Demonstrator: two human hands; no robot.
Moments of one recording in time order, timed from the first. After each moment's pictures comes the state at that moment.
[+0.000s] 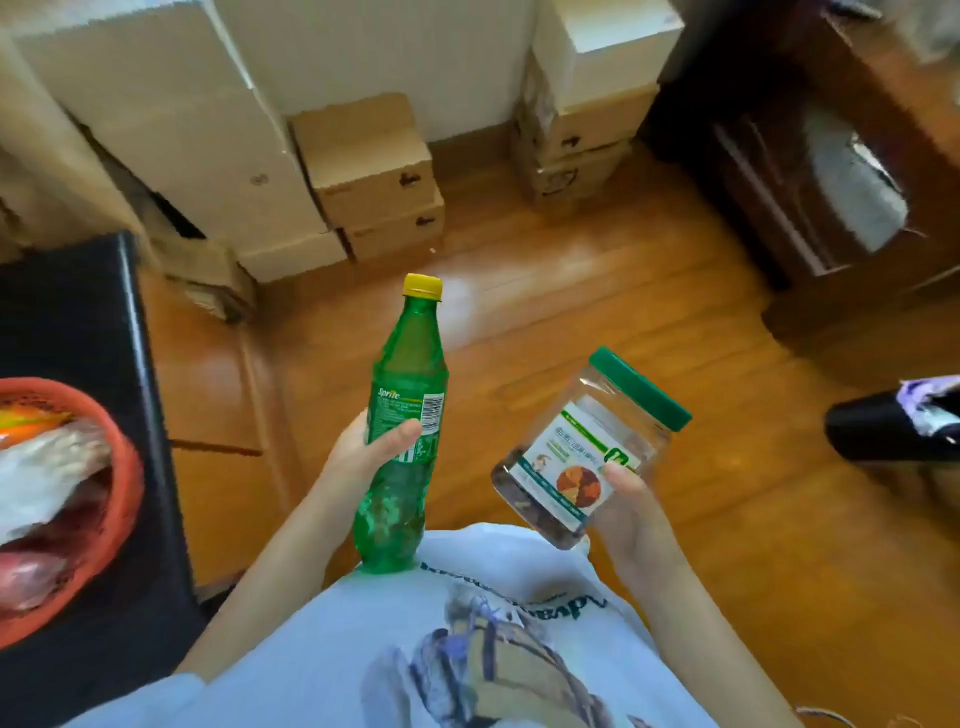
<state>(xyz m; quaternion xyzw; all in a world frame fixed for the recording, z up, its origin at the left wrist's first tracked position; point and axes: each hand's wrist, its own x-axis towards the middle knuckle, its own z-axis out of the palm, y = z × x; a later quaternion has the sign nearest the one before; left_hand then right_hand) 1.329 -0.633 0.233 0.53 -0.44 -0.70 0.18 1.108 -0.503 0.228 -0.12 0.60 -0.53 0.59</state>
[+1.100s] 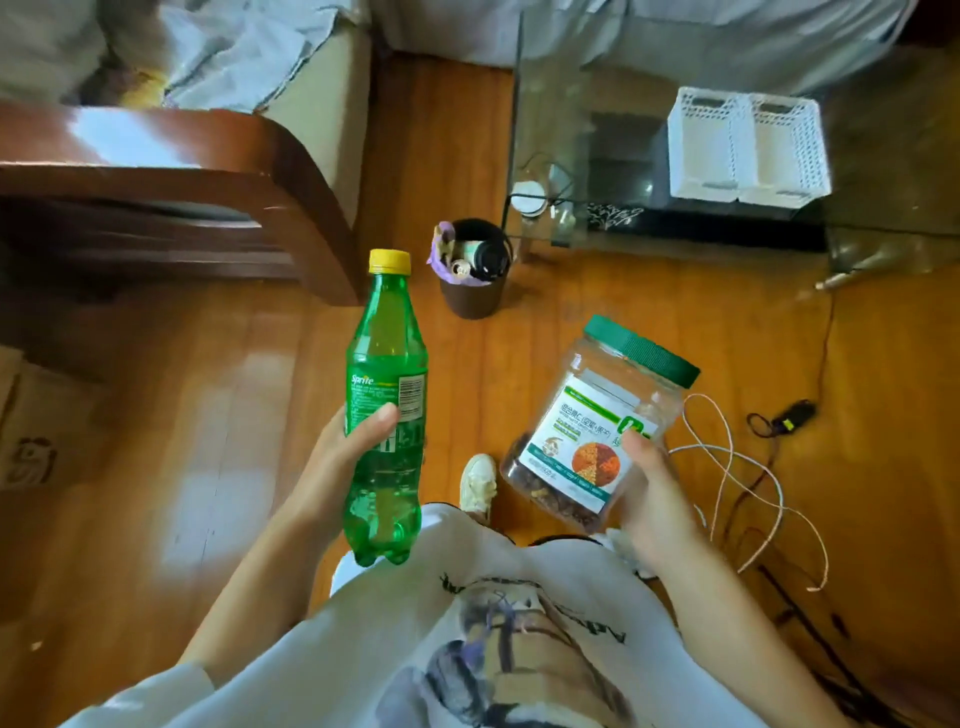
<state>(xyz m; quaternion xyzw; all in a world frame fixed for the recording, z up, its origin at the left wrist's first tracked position) 0.631 -0.403 0.238 0.17 -0.64 -0.72 -0.21 0.647 -0.127 0.224 0.24 0.53 -0.79 0.19</state>
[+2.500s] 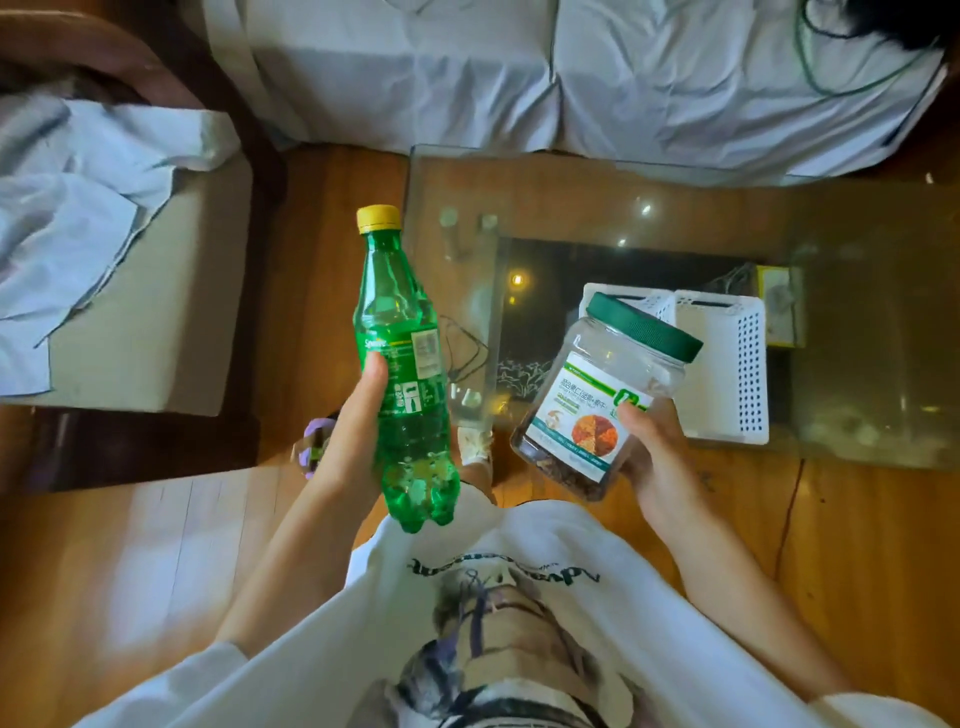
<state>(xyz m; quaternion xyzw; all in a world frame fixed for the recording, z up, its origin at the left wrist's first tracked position) 0.036 -0.089 0.238 0.26 -0.55 -0.77 -0.22 0.051 0.173 0.204 0.23 0.57 -0.77 0.17</state>
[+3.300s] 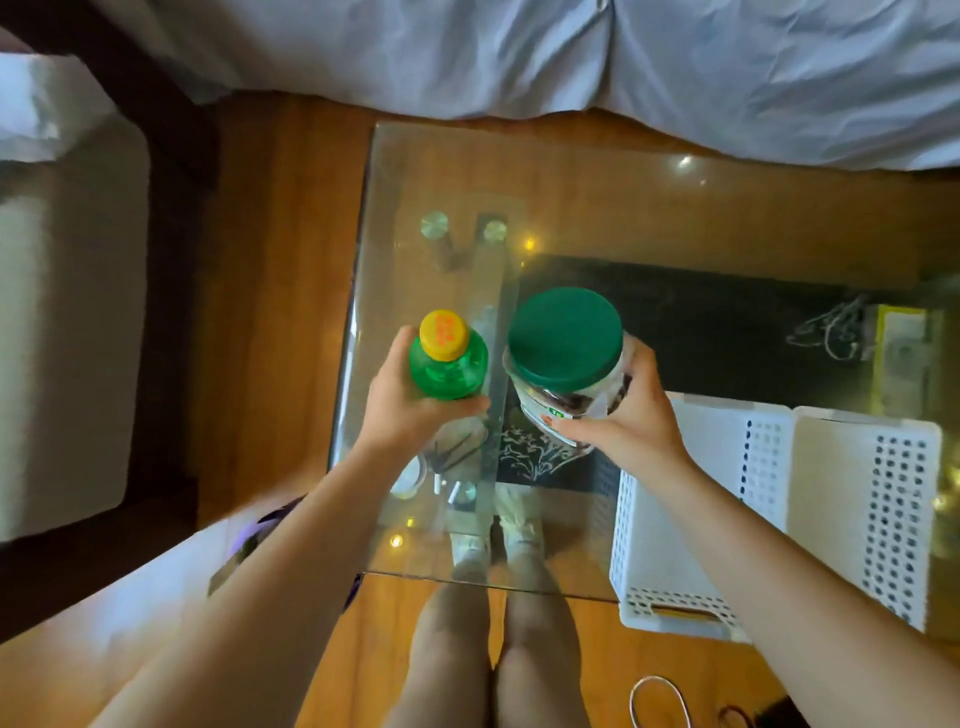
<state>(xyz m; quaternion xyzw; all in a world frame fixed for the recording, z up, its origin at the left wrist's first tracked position) -0.246 -0.059 -0.005 0.24 -0.78 -0.55 -0.20 -0.242 0.155 -0.008 0.17 0.80 -0.53 0.21</state>
